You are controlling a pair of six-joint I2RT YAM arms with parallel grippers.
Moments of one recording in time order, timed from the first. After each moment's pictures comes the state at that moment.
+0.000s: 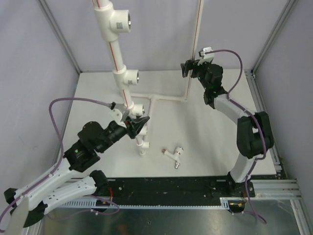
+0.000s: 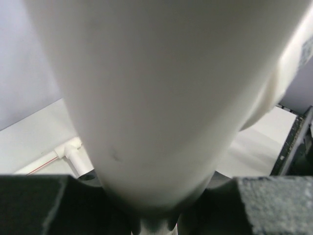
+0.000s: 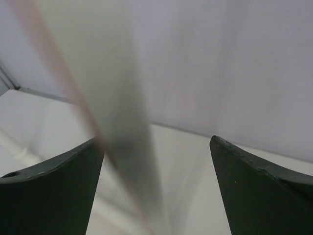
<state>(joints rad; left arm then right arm) -0.90 0.71 0.83 -0.04 -0.06 -0.03 0.32 1.73 1.26 0.56 -0.07 0.08</state>
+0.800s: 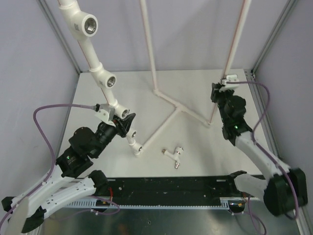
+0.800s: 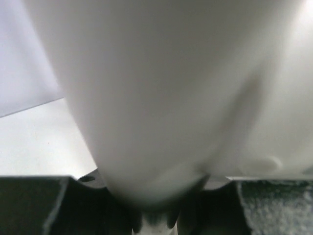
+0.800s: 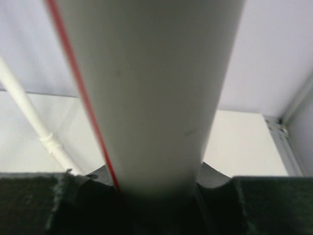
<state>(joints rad) -0.88 0.57 0.81 -0.17 -0.28 -0.06 0.33 1.19 0.79 0.52 0.20 -0.05</state>
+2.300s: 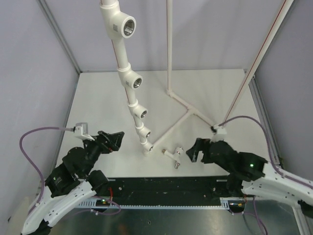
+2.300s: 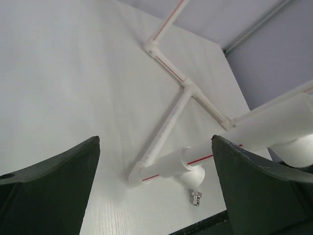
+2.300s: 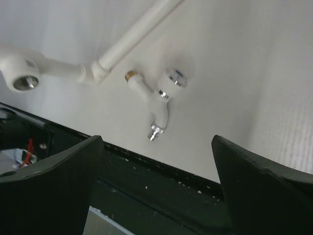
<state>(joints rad) -0.83 0.18 0.63 -0.58 -0.47 -0.65 1.05 0.49 0.61 -0.71 0.39 0.88</state>
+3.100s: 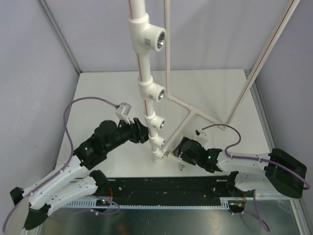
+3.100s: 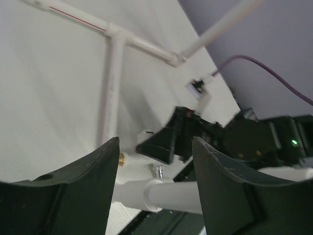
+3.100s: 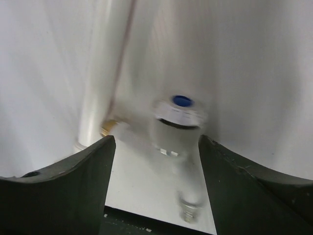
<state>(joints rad) -0.74 0.74 0.72 -0.23 0.05 -0.62 1.07 1.19 0.45 -0.14 0.39 1.34</state>
